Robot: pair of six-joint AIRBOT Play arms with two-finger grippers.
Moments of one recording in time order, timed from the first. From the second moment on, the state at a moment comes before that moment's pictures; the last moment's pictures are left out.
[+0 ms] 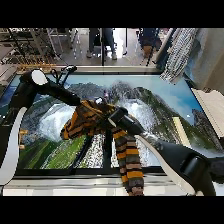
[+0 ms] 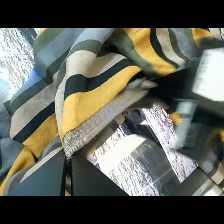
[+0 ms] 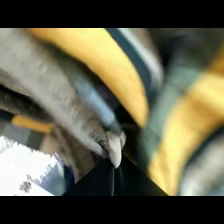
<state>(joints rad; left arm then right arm) -0.16 -1.67 1.89 1.14 -1.38 -1.14 0.66 -1.72 1.60 -1.78 1.02 1.67</state>
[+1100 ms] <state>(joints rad) 0.10 -1.43 1.63 1.18 -1.38 -1.31 0.56 -1.60 1.82 -1.37 1.05 1.61</state>
